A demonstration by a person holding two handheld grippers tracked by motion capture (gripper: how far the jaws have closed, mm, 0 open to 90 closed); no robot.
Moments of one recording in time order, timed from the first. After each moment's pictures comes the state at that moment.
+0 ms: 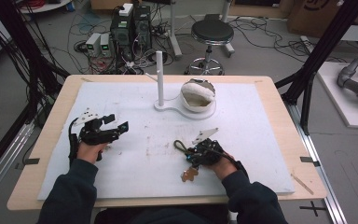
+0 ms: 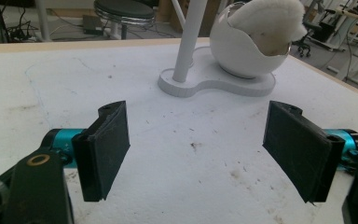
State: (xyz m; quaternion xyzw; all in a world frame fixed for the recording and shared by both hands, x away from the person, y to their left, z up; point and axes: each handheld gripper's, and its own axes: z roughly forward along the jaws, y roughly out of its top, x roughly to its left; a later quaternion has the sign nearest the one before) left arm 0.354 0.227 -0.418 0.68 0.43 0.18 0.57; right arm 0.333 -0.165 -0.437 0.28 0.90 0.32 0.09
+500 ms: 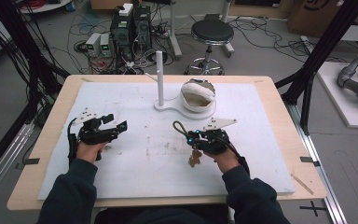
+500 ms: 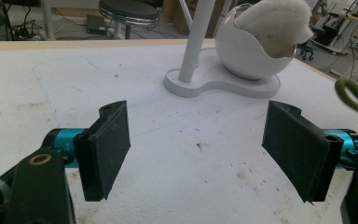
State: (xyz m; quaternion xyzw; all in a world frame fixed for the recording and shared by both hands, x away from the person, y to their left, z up) left arm 0.356 0.230 -0.419 0.67 0.43 0.18 0.57; right arm 0.343 -0.179 -0.402 0.29 0.83 0.46 0.12
